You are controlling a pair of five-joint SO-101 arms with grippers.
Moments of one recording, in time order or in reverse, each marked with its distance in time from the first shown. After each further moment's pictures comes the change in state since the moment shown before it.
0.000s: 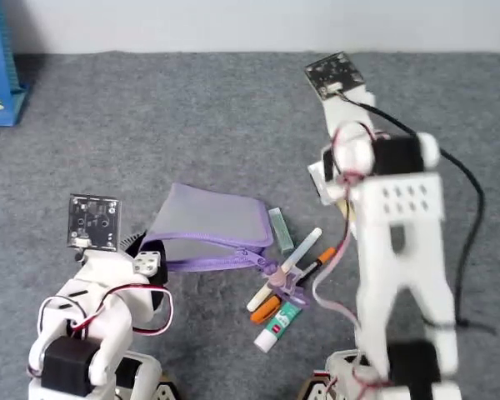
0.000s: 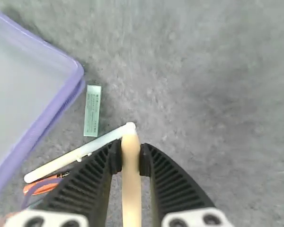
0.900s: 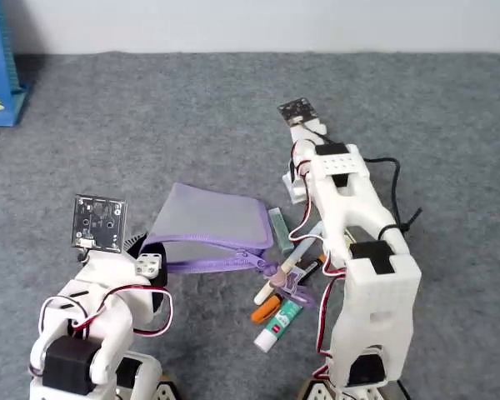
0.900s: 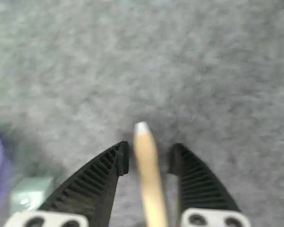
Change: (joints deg) left arm 0.0 -0.4 2.2 0.5 -2.4; right arm -0.1 49.3 2.2 -39.6 -2.7
